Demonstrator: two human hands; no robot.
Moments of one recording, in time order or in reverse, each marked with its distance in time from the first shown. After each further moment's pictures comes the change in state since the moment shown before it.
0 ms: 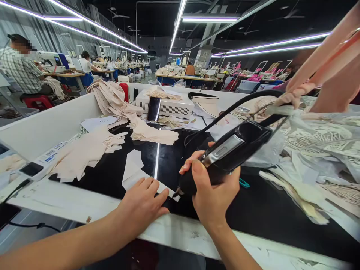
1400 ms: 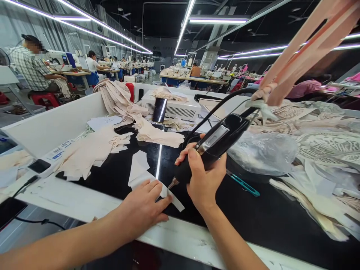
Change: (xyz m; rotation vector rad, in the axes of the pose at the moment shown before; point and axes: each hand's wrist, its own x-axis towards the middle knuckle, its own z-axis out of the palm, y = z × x) left_hand -0.010 -0.012 0.009 -0.100 0.109 0.094; right_hand 0.020 0.023 0.026 0.093 -0.061 0.053
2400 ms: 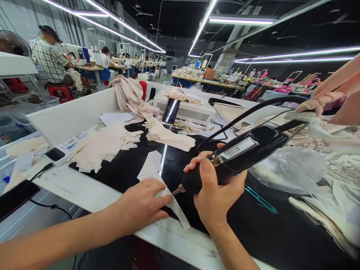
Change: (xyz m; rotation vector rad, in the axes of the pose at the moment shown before) left_hand -0.016 -0.012 -0.008 -0.184 0.047 -0.091; right_hand -0.013 -0.007 0.006 -0.041 0.006 -0.037
